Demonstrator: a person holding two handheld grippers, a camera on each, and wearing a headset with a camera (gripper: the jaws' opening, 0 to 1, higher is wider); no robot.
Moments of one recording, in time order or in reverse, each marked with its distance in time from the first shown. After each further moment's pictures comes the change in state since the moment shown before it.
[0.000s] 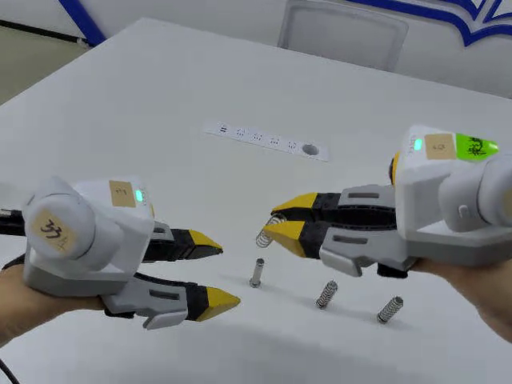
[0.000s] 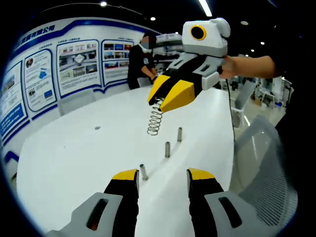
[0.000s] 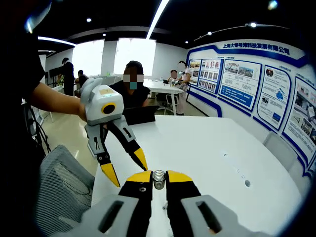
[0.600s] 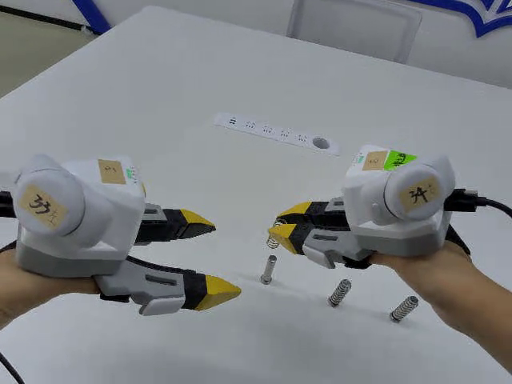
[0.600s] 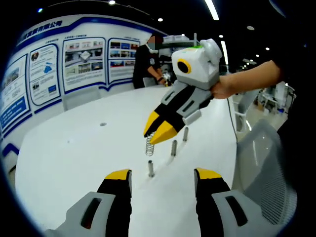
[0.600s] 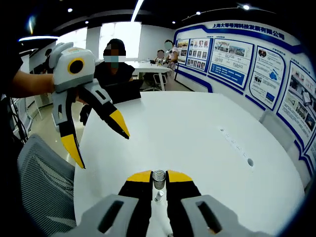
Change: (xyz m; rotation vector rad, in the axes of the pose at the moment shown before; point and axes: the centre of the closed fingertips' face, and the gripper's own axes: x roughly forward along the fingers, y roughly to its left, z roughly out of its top) left arm -0.005 0.012 -0.004 -0.045 -0.005 0.009; right arm 0.055 -0.020 -0.064 0.090 0.172 -0.067
